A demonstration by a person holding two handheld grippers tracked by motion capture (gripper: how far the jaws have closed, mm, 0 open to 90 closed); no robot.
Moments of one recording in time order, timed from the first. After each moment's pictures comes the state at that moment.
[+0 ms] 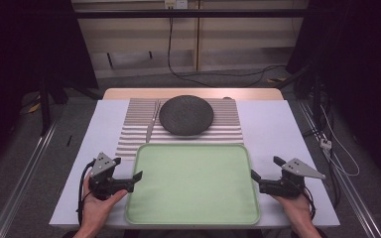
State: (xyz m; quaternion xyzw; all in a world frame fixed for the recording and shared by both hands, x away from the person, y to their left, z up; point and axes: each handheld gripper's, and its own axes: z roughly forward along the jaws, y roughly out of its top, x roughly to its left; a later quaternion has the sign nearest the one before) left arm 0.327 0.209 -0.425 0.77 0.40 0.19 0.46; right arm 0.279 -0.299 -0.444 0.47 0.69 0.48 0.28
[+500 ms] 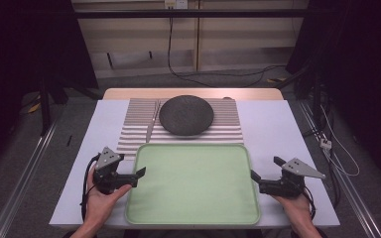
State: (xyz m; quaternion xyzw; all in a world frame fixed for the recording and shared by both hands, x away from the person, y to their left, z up) left arm 0.343 0.200 -0.419 0.78 0.39 0.19 0.45; right arm 0.279 -0.299 -0.444 0.47 0.69 0.48 0.27
